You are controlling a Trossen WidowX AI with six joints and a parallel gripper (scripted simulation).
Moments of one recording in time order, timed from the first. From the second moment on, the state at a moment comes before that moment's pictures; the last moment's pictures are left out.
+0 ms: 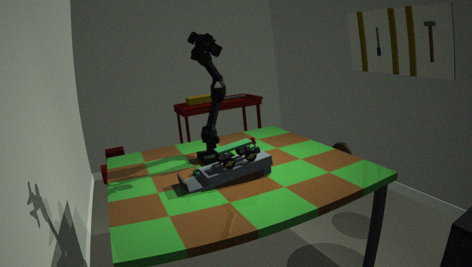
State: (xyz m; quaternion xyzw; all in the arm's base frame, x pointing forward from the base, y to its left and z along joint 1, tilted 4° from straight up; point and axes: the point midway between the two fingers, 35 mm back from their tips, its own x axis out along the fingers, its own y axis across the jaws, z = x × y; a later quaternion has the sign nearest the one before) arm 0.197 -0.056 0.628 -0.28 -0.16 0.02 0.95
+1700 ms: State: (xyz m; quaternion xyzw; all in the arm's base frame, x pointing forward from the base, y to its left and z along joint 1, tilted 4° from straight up) arm 0.256 0.104 0.184 -0.43 0.40 0.47 0.67
